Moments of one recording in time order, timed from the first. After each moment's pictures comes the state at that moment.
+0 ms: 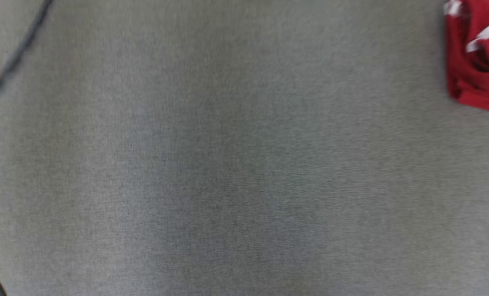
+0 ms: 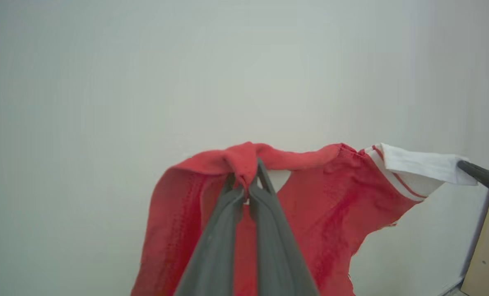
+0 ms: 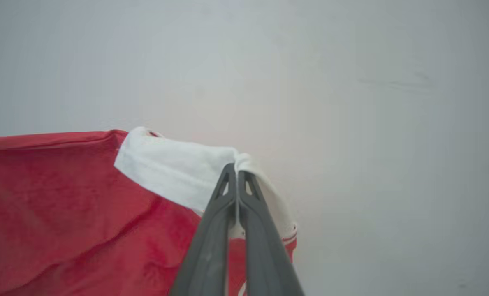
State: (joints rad) left arm -1.50 0.25 -0.32 0.40 -0.57 -0.06 0.11; right arm -1.60 -0.51 0.56 0.45 0.83 -0.06 0.04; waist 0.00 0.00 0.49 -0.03
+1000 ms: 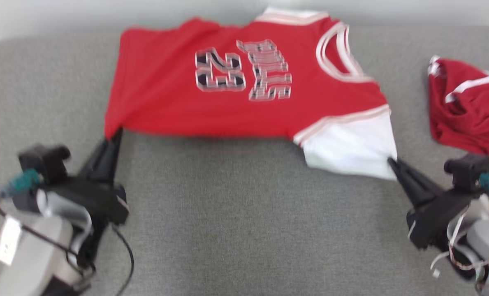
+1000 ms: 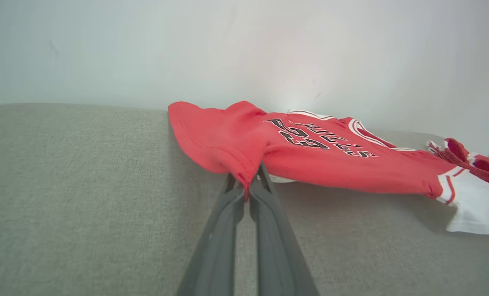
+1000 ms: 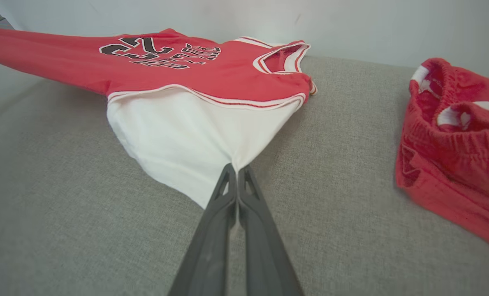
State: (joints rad) left arm -0.59 0.32 -0.45 0.48 -0.60 -0.11 -0.15; right arm -0.53 -0.65 0.77 0.30 0.92 -0.01 -0.18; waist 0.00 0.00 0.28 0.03
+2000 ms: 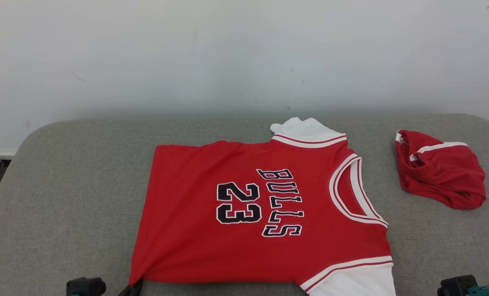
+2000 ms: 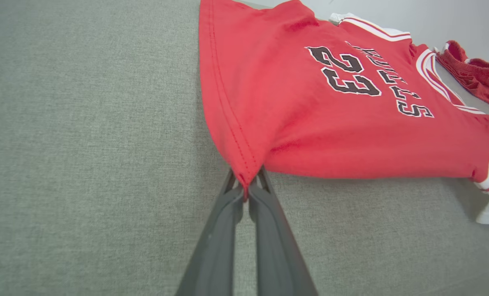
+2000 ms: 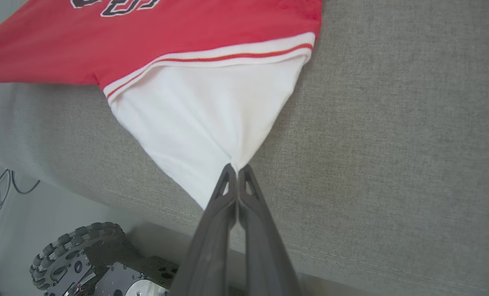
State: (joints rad) left arm -0.08 0.35 -0.54 0.36 -0.61 0.03 -0.03; right arm -0.03 -0.77 0.80 0.04 1.20 -0.12 0.06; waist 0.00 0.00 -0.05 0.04
